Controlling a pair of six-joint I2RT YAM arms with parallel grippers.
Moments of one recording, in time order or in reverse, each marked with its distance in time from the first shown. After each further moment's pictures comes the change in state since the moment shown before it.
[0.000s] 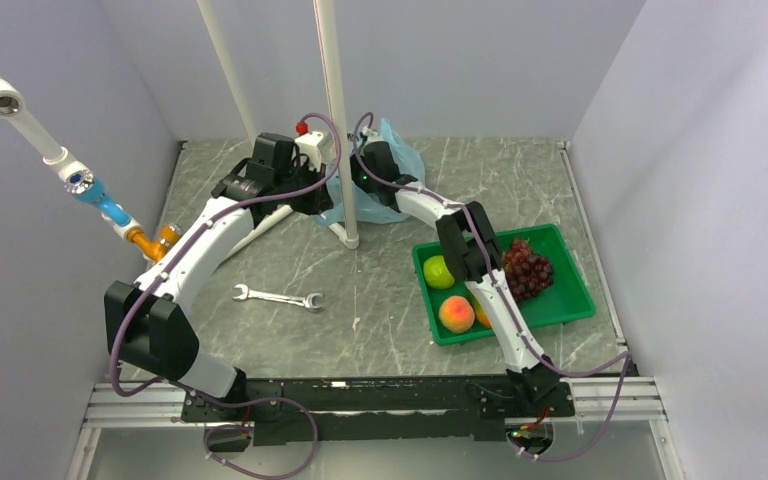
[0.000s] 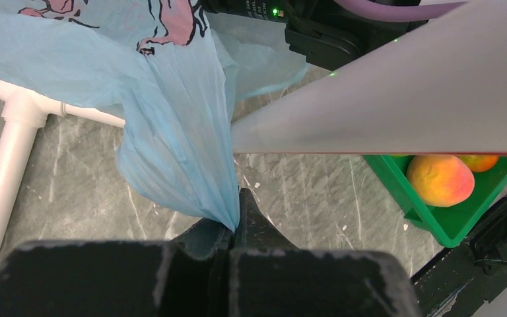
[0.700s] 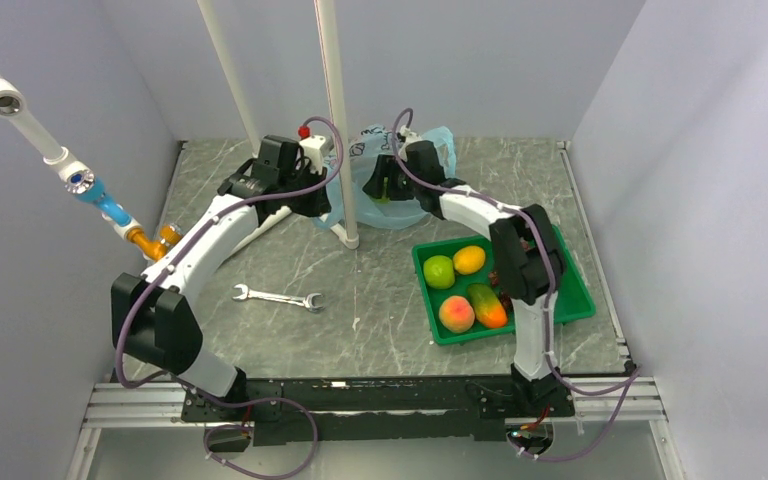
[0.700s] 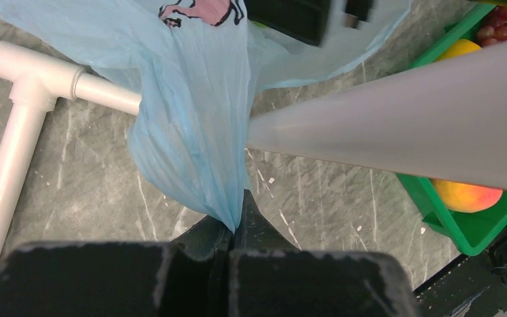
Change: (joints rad) left arm -0.004 0.031 0.000 -0.018 -0.050 0.003; right arm -0.074 -0.497 -0.580 0.022 -0.058 -0.045
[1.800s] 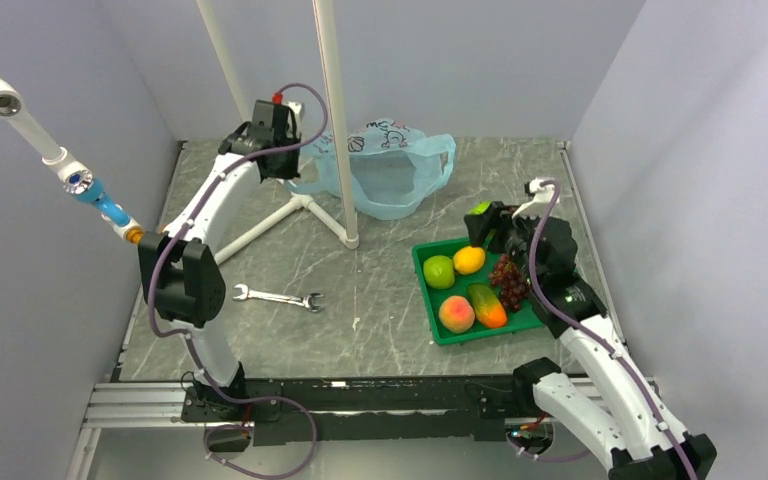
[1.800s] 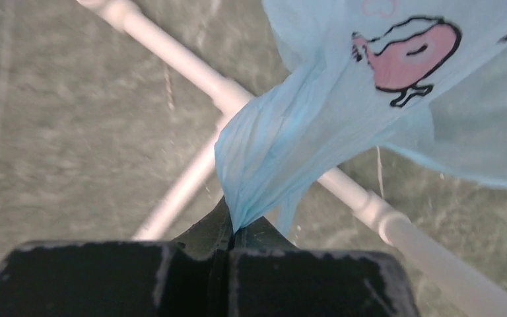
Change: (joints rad) left arm 0.110 0.264 0.305 -0.114 -0.338 0.021; right arm -0.119 -1.349 -0.785 -0.228 0.278 -0.155
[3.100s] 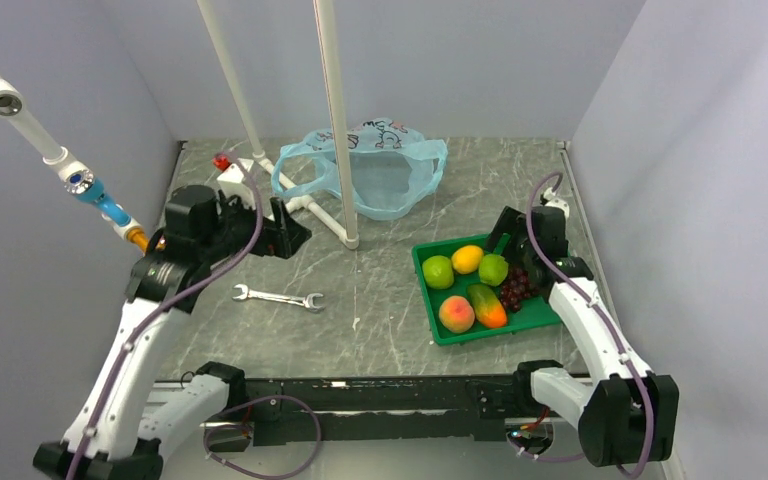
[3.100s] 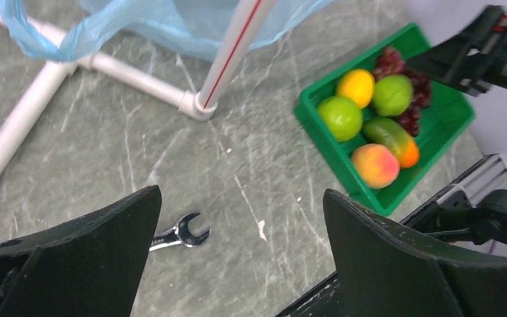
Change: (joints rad) left arm 0.004 -0.852 -0.561 0.038 0.411 -0.164; right arm -0.288 0.261 -0.069 -0.200 0.031 0.174
